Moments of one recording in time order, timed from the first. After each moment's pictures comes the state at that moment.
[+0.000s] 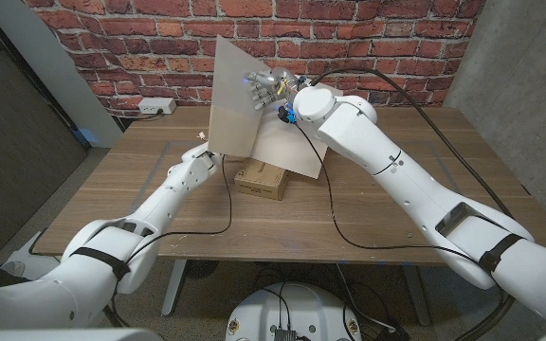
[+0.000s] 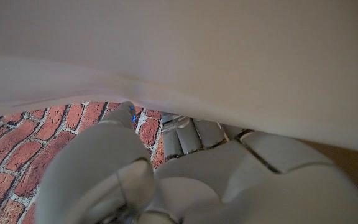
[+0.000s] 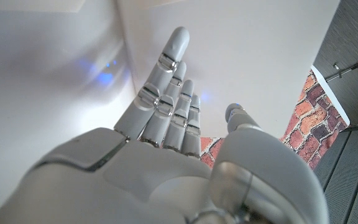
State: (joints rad) left arm 0.50 0.25 0.32 -0.95 -0.85 0.07 -0.50; left_hand 0.68 0.02 0.44 0.11 0.17 0.73 0.08 0.29 0.30 1.05 -0.06 0.18 0.23 1.01 -0.16 0.19 0.19 0.70 -0.05 0.79 0.17; right arm -0.41 -0.28 -0.76 -1.94 0.12 -0.86 -0.18; right_hand 0.62 0.14 0.39 -0.05 0.18 0.49 0.05 0.20 0.19 0.65 0.02 0.24 0.17 0.87 -0.05 0.19 0.17 1.05 -0.16 0.58 0.20
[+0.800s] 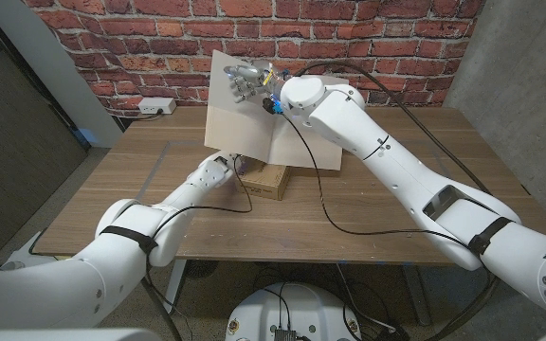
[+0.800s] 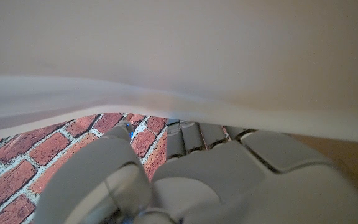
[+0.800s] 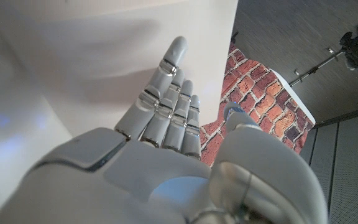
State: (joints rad) left arm 0.39 0.08 0.23 -0.62 -0.95 0.11 -0.73; left_hand 0.47 0.03 0.41 0.18 0.17 0.62 0.12 0.23 0.30 0.83 0.02 0.18 0.21 0.85 -0.05 0.19 0.19 0.72 0.02 0.68 0.16; right arm -0.34 -0.24 -0.78 -1.78 0.23 -0.66 -0.08; right_hand 0.62 0.13 0.42 -0.06 0.18 0.47 0.04 0.19 0.19 0.61 0.03 0.20 0.17 0.67 -0.05 0.16 0.17 0.86 -0.12 0.52 0.19
